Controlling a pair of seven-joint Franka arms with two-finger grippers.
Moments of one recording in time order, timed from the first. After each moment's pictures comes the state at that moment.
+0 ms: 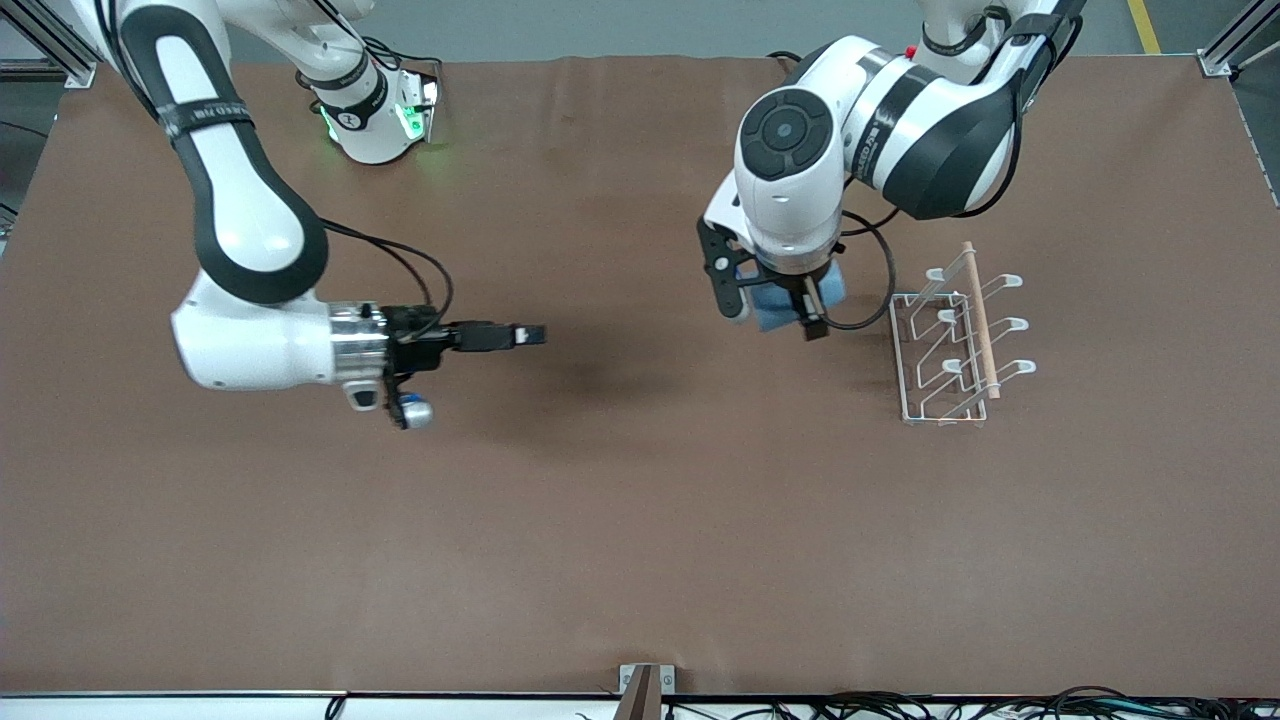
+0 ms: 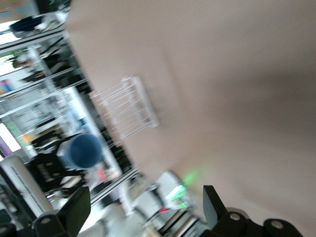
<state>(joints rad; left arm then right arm) -0.25 0.36 -0.47 -1.50 0.39 1.54 0.61 0.04 0.35 0.24 -1.72 0.96 1.88 0.08</state>
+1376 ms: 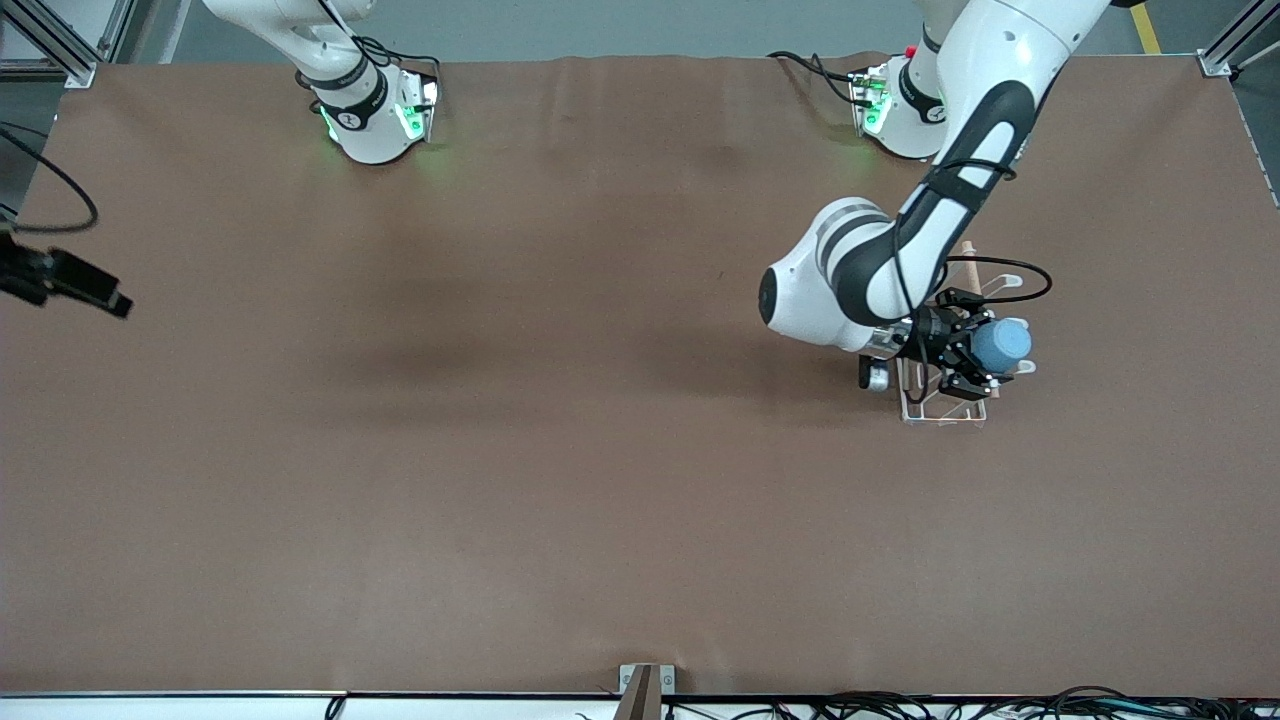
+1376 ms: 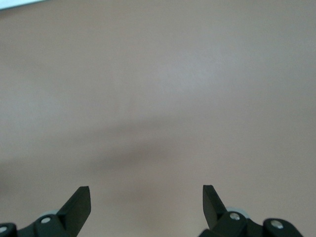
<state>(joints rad) -0.15 0.52 -0.47 -1.87 1.22 1.35 0.67 -0.01 0.04 -0.09 -1.48 0.04 1.53 0.09</state>
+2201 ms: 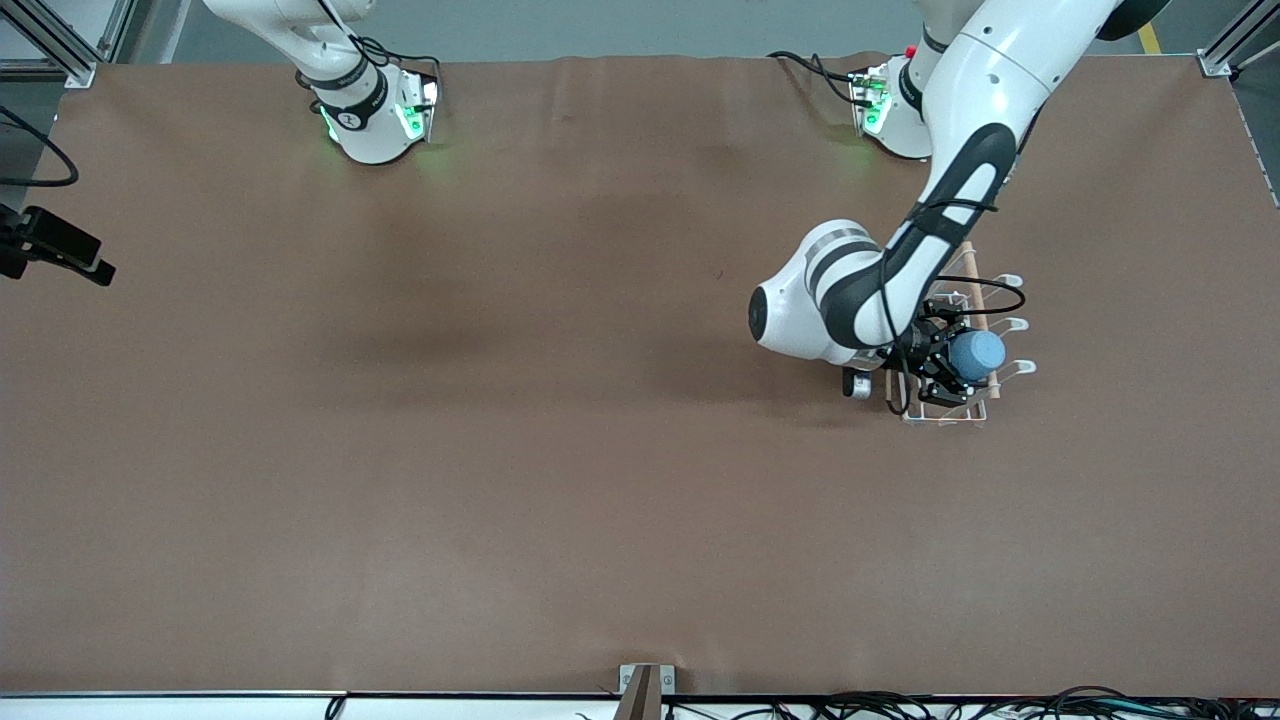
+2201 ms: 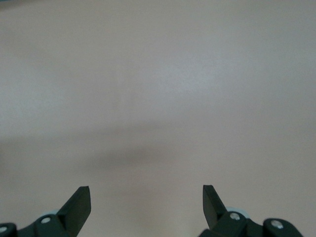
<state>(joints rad) -0.13 0.59 -0.47 -1.78 1.16 1.35 0.63 0.00 0.03 -0.08 -1.47 0.03 1.53 0.02</state>
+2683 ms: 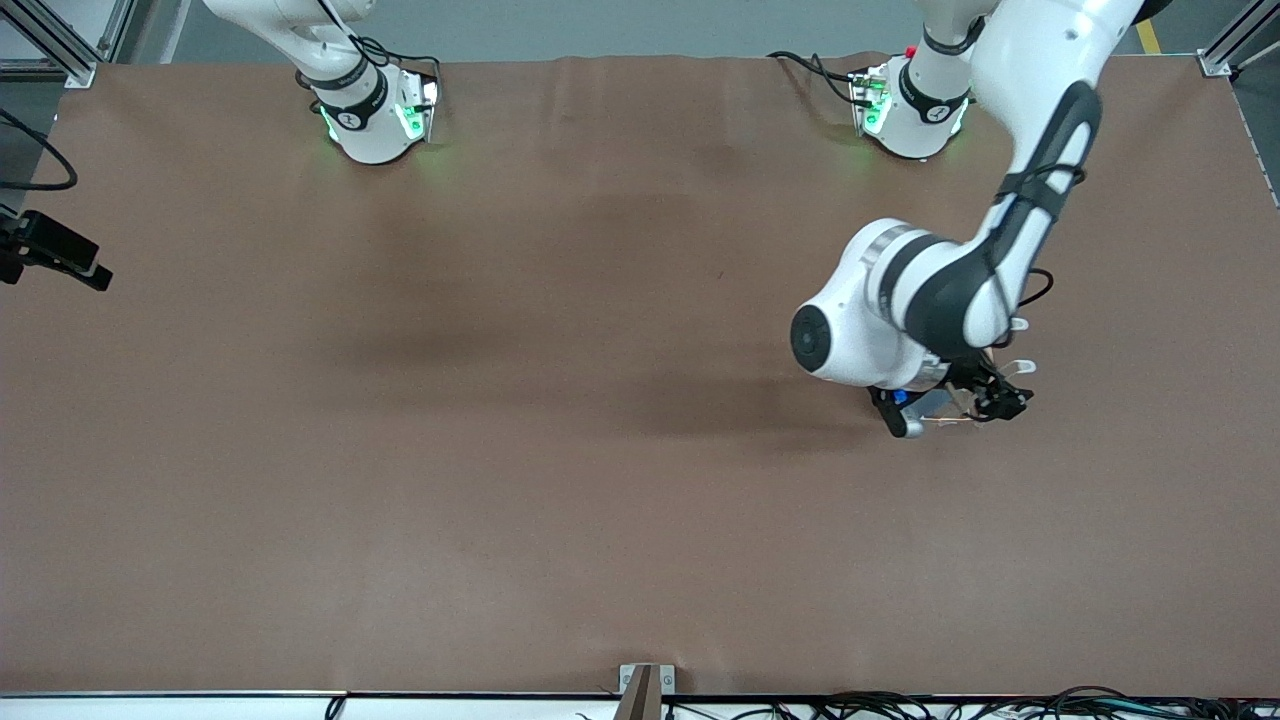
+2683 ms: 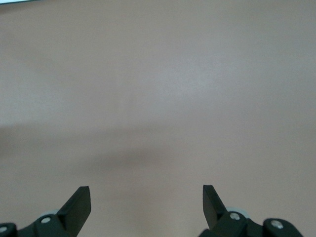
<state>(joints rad) -0.12 0.52 -0.41 -1.57 0.93 1.37 0.37 0.00 0.03 -0.08 -1.47 0.02 1.54 0.02</state>
